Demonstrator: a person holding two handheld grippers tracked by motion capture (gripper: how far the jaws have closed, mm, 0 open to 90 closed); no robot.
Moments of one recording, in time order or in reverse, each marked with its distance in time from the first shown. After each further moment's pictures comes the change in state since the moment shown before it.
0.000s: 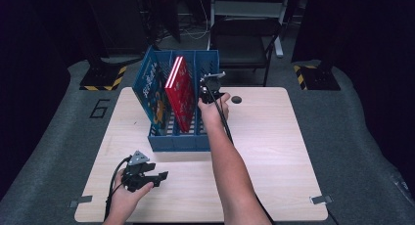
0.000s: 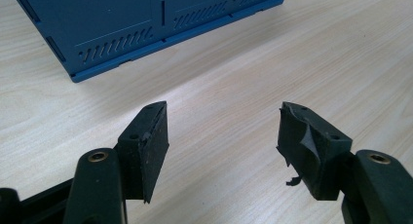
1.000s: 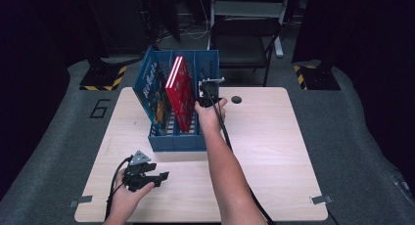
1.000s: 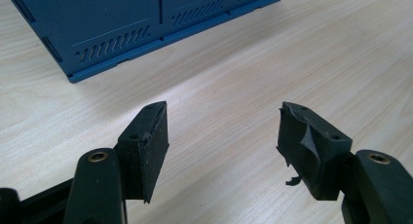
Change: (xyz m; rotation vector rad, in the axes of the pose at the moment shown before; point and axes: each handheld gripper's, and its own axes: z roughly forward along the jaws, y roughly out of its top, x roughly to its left) left arm -0.001 0.001 0.003 0.006 -0.006 0.014; right arm 0.002 -0.014 0.016 0.030 0.104 0.055
